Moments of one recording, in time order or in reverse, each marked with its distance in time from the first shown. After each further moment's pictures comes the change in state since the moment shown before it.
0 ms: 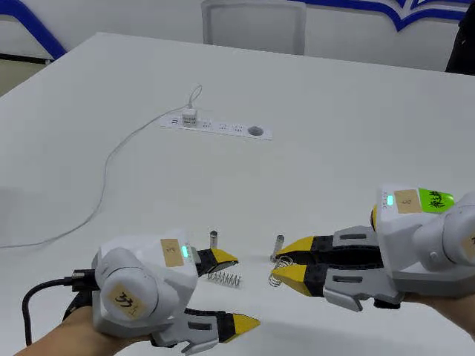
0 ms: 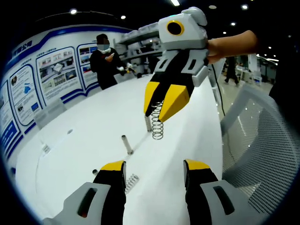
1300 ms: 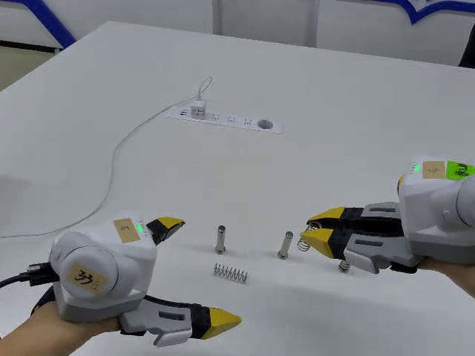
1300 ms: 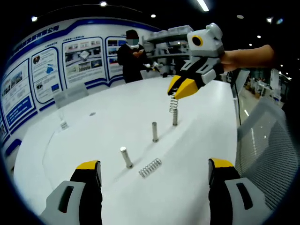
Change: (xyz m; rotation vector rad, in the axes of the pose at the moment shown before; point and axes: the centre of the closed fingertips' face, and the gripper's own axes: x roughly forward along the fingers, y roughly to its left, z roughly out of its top) left arm -0.028 0.042 -0.024 -0.176 -0.010 0.166; right arm -0.008 -0.059 -0.009 0.096 0.023 -0.162
